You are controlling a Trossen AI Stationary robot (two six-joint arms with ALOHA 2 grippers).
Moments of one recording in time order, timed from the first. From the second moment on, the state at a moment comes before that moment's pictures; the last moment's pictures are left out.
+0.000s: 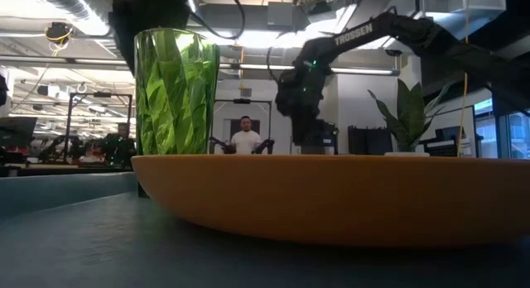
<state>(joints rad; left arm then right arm) 0.12 1.33 1.23 -1.26 -0.04 -0.41 -0.74 2.43 2.36 -1.38 -0.35 -0.07</state>
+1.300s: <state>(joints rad) 0.51 2.03 1.67 -0.69 0.19 0.14 -0.55 1.73 2.36 -1.57 -0.10 0.05</state>
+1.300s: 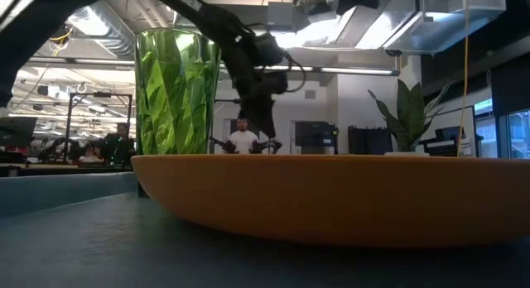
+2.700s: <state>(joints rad) 0.50 2.21 1.70 -0.59 0.04 -0.14 -0.55 1.71 2.36 -1.57 -0.04 0.05</state>
